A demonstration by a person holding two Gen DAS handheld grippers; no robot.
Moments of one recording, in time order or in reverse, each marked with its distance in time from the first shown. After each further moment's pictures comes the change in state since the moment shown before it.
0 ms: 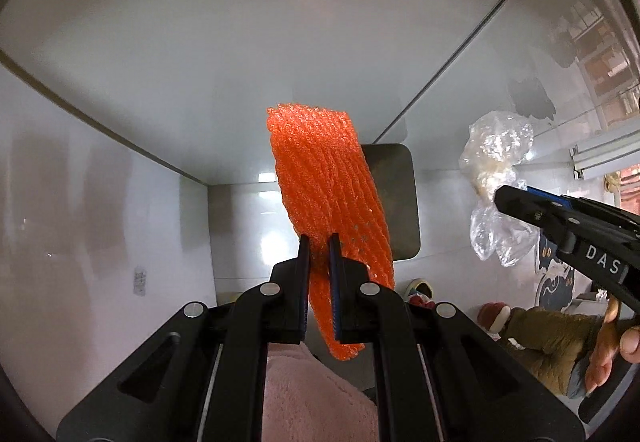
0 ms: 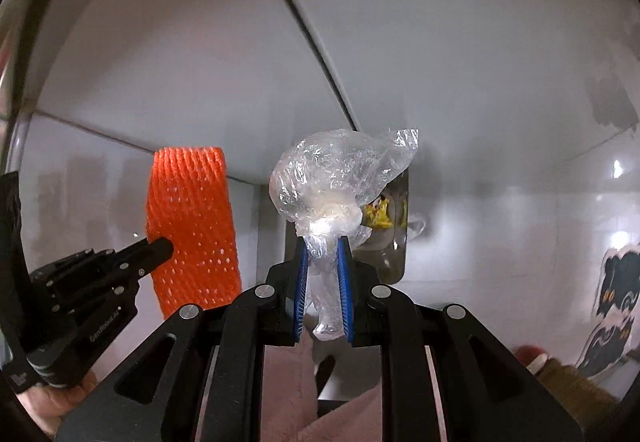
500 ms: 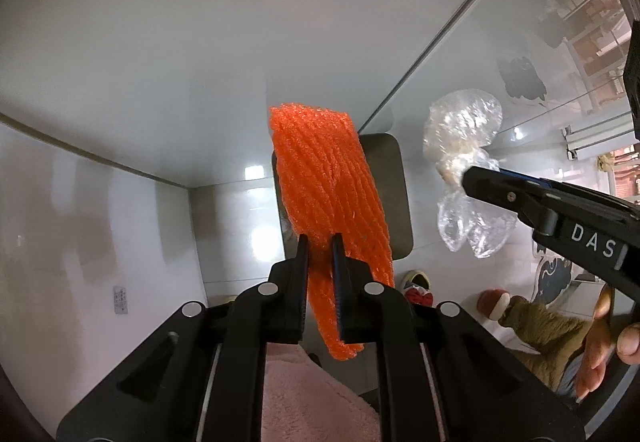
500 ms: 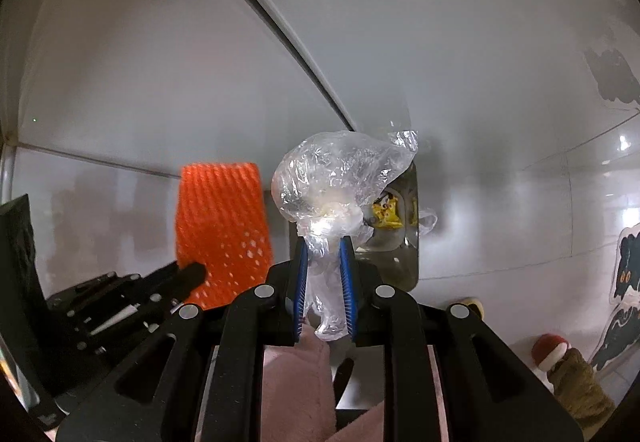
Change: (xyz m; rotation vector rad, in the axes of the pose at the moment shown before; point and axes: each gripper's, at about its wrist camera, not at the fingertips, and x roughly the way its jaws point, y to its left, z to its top) left arm 0.025 -0.020 0.012 0.051 0.039 -0.041; right arm 0.009 -0.009 0.012 0.063 0.012 0.027
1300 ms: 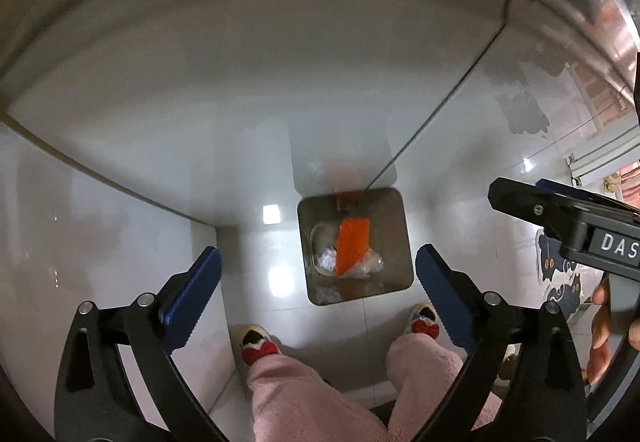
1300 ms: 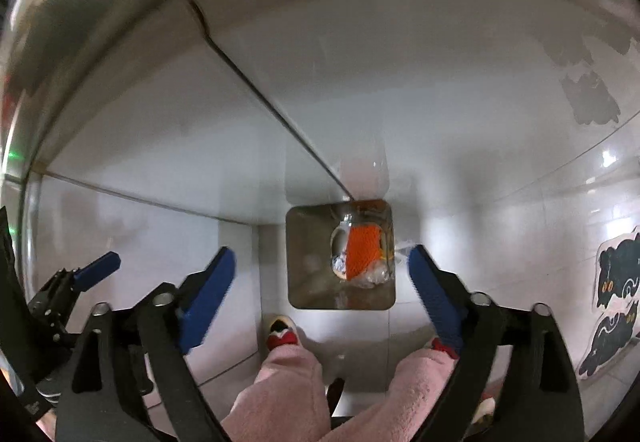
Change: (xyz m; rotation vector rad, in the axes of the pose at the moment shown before) left arm -0.090 -0.006 0.011 -0.003 -0.167 0.065; right arm -0.094 0.017 -0.009 -0.002 -0.147 -0.064
